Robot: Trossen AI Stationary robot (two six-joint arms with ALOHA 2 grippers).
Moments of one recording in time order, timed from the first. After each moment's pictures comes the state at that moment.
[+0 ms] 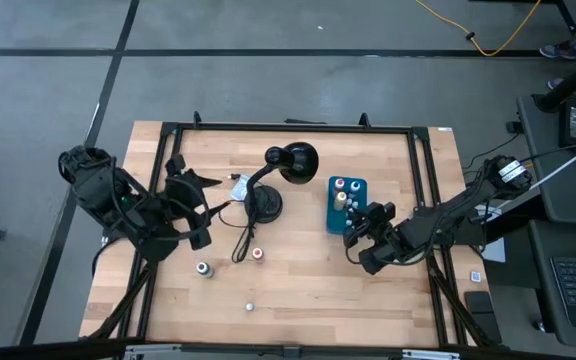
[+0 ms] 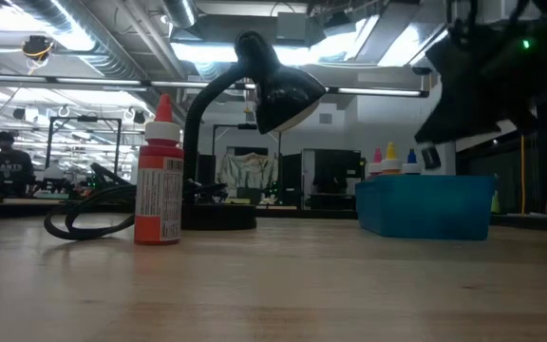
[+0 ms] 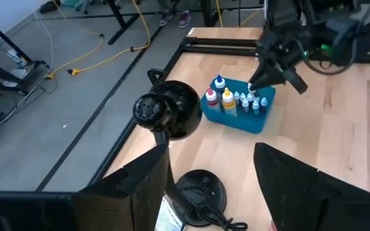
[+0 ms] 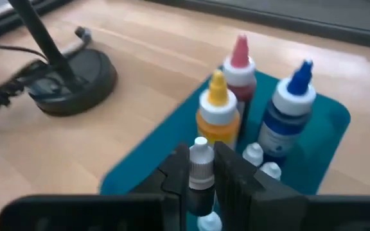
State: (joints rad) left arm -0.65 1.49 2.04 -1.57 -0.95 -0.70; right arm 0.53 1.41 0.72 -0.59 1.02 1.41
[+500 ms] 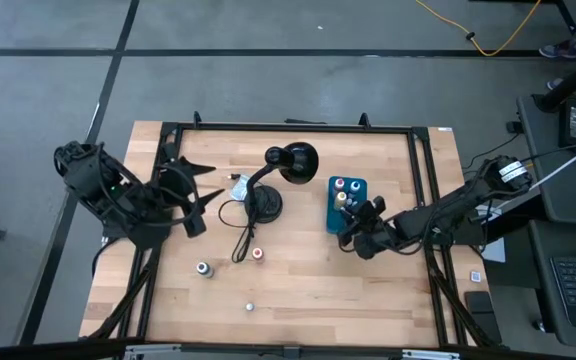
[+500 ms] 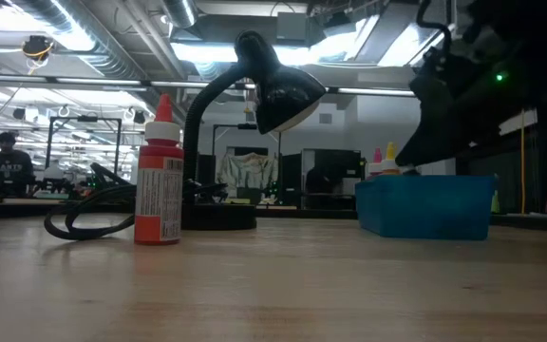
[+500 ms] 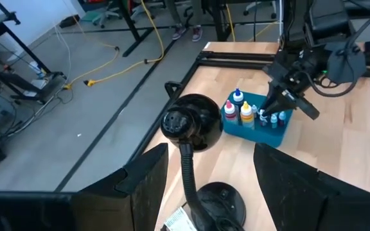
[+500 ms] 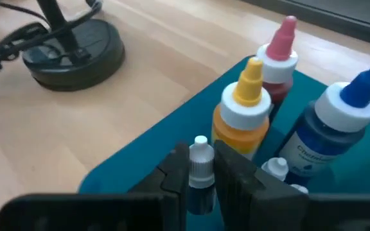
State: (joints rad) left arm -0.63 1.44 2.04 -1.57 -1.01 -0.65; right arm 0.41 1.41 0.58 -0.19 0.91 1.01
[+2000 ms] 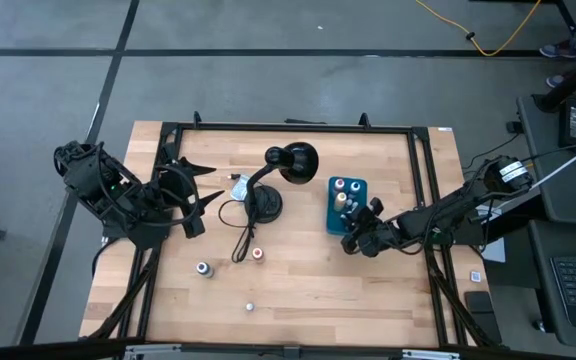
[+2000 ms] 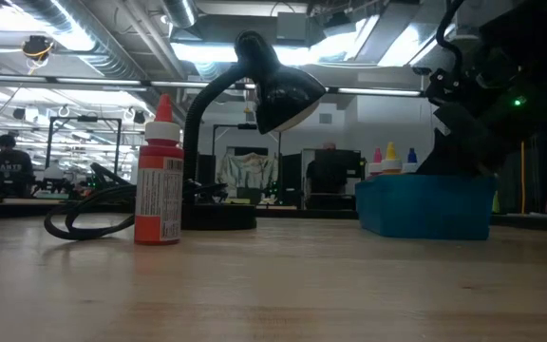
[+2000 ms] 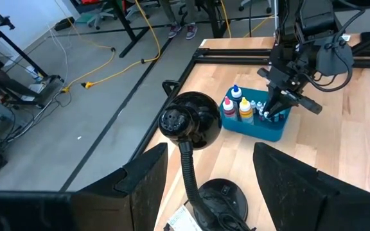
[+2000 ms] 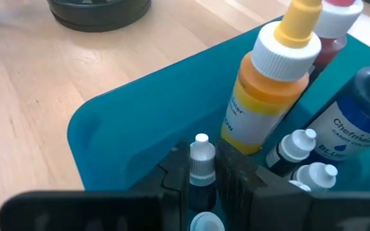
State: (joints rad) left arm -0.63 1.43 2.04 -1.57 -0.99 -0.60; right arm 0.40 1.41 0.46 -0.02 0.77 0.81
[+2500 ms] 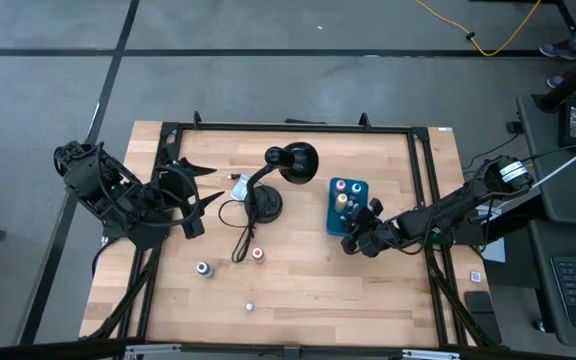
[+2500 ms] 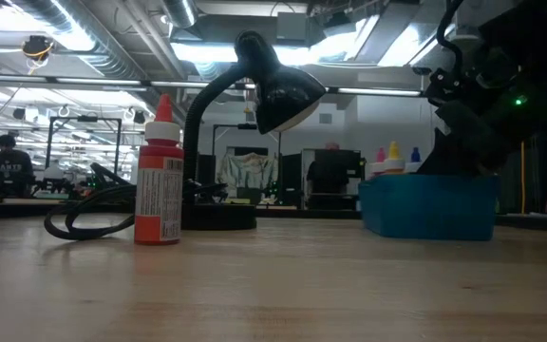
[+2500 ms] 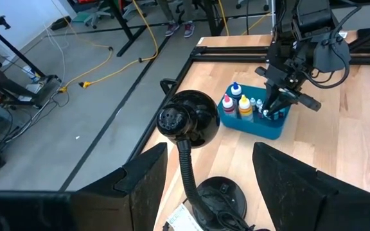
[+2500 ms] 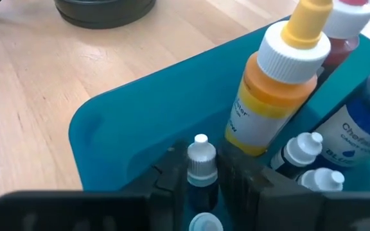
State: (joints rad) left arm -0.63 1.43 2.04 -1.57 -0.98 -0.60; right arm 0.40 1.41 0.46 -0.02 0.74 0.81
